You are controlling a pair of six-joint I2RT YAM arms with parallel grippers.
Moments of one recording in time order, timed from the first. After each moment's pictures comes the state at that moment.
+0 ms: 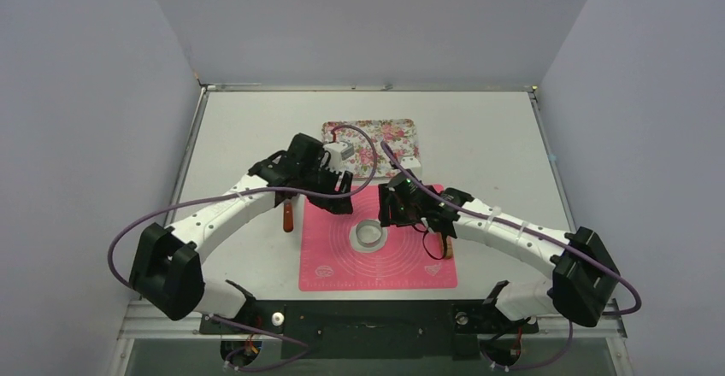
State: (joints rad) left arm -0.58 1.39 1.07 -0.58 0.38 -0.15; right arm 0.86 1.33 0.91 -0.48 0.19 0.60
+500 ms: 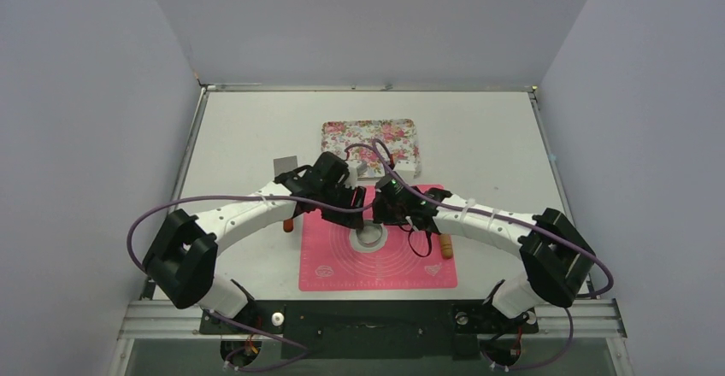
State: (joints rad) left arm -0.74 1.49 1.01 -0.50 0.26 -0.39; right arm 0.87 1.48 0.91 -0.35 0.23 0.77
